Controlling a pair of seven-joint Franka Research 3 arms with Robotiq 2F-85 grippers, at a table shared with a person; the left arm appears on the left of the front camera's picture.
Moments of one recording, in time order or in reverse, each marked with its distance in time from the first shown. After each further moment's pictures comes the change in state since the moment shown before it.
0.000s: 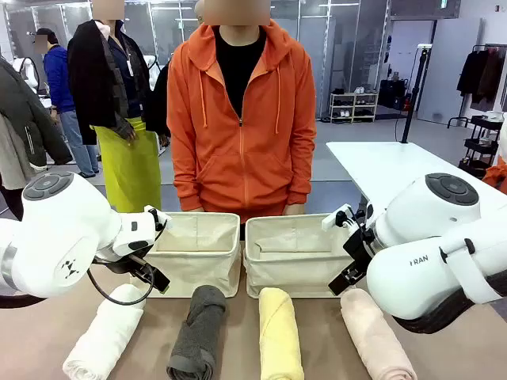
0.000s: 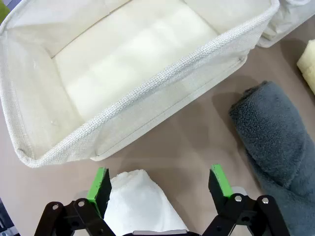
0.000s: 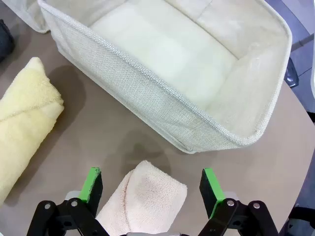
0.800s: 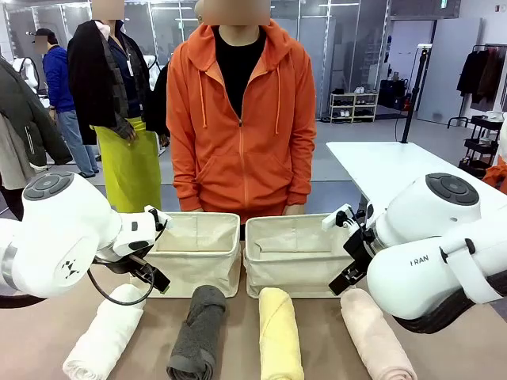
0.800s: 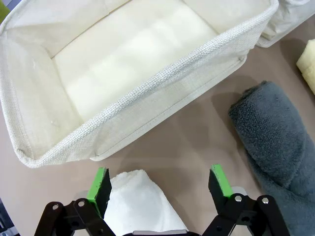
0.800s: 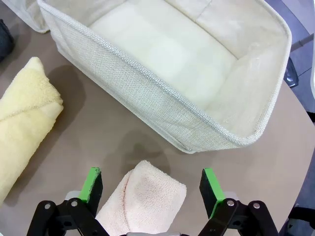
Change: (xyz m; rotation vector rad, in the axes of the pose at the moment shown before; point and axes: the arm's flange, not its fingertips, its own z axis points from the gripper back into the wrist) left arm 0.000 -0.001 0.000 0.000 0.000 -0.001; right arm 0.000 -0.001 0.000 -0.001 0.000 0.001
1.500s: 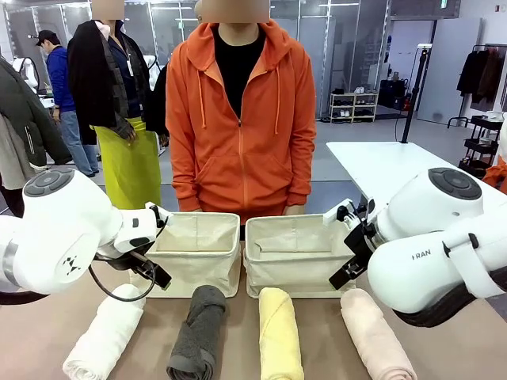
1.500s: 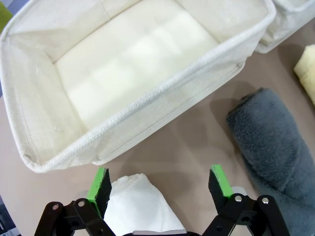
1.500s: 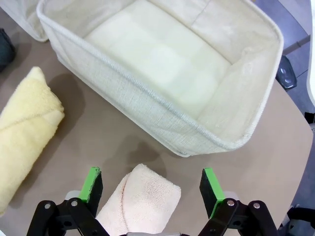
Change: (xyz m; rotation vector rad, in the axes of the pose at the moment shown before) left arm 0.010 0.000 0.007 -0.001 -0.017 0.004; right arm 0.010 -0.004 0.013 0.000 -0.023 -0.016
